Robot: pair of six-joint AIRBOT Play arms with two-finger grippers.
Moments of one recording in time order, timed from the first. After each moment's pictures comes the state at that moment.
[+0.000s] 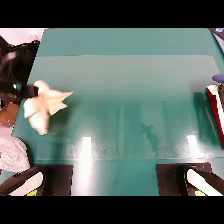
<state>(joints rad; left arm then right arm) 0.09 -1.09 1.29 1.34 -1.35 -1.39 -0.27 -1.04 1.57 -0.68 1.21 1.39</state>
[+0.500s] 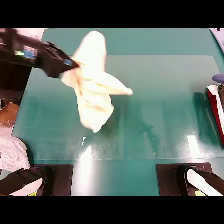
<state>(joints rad) -0.37 -1.18 1.75 1.04 -1.41 -1.27 -0.27 -1.03 1.57 -0.67 1.12 1.39</state>
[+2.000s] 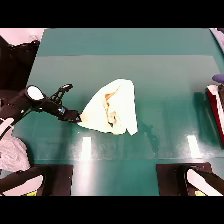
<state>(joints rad) -0.13 -1.24 0.85 1.04 -1.13 -1.21 -0.27 -1.03 1.57 -0.68 1.18 1.39</state>
